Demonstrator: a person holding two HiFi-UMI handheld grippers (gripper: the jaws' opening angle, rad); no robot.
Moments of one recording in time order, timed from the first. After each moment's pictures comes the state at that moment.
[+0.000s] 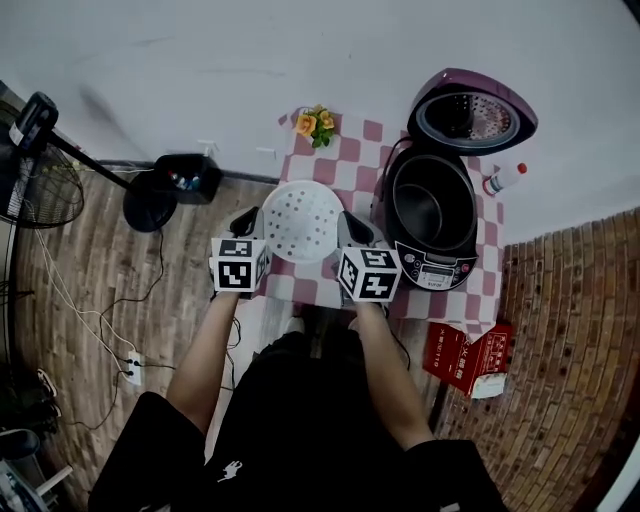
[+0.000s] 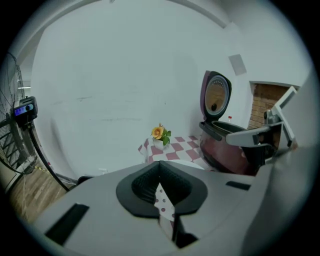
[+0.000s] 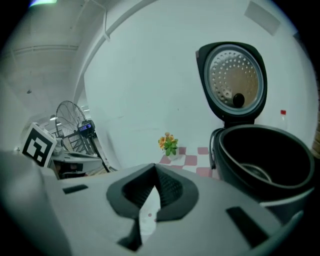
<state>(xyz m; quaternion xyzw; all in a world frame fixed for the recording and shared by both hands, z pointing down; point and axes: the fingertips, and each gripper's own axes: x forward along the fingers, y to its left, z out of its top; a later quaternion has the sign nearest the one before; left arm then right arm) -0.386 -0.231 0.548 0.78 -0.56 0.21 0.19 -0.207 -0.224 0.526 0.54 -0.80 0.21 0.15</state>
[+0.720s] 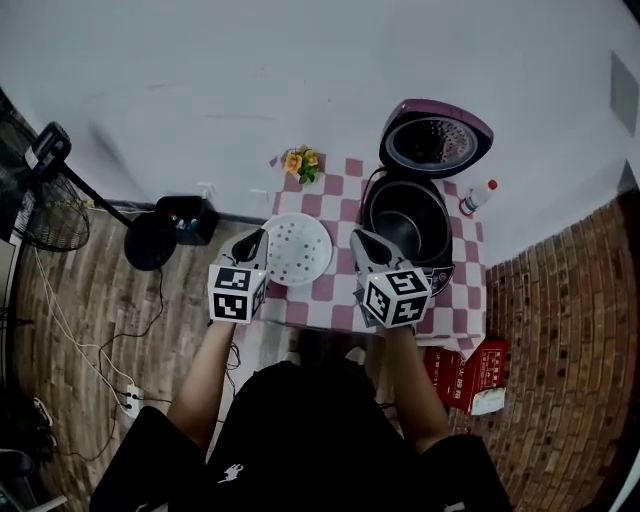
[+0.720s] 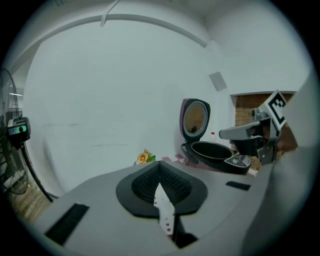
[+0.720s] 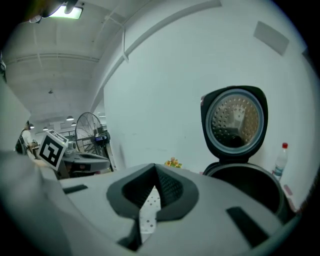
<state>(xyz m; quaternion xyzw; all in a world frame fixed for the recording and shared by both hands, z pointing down) -0.349 -0.199 0.449 0.83 -0.52 0.15 0.11 -0.171 -0.186 0.416 0.49 -0.85 0.14 0.11</state>
